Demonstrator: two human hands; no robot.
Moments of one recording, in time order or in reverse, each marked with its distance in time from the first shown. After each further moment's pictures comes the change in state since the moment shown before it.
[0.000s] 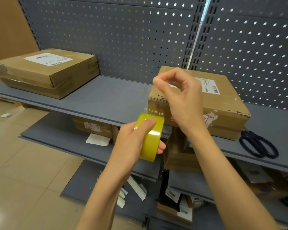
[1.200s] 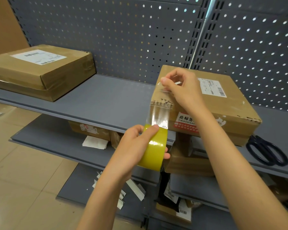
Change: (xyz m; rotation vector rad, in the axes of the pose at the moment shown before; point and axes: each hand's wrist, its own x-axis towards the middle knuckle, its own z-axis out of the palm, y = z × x) left_hand 0.029 -0.003 -0.011 -0.022 -0.096 -0.230; right_hand 0.049 0.056 0.004 -0.247 -0.113 0.286
